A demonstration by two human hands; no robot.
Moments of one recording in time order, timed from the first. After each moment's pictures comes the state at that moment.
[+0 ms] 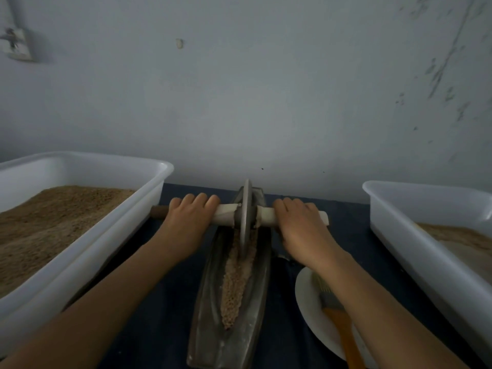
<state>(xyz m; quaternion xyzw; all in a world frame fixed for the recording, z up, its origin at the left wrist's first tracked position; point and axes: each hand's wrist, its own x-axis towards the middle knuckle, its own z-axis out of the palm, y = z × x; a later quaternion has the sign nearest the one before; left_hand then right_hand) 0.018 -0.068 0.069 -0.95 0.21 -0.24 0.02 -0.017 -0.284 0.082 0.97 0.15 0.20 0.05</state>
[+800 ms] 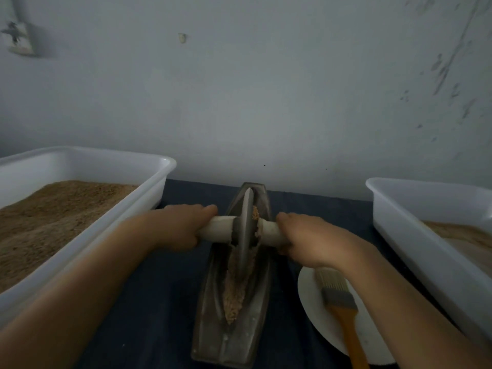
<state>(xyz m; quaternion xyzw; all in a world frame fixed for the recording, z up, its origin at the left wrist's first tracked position) -0.008 -0.058 0.112 -0.96 0.26 0.07 0.01 -0.044 -0.278 0.109 0.99 0.16 -0.02 0.01</state>
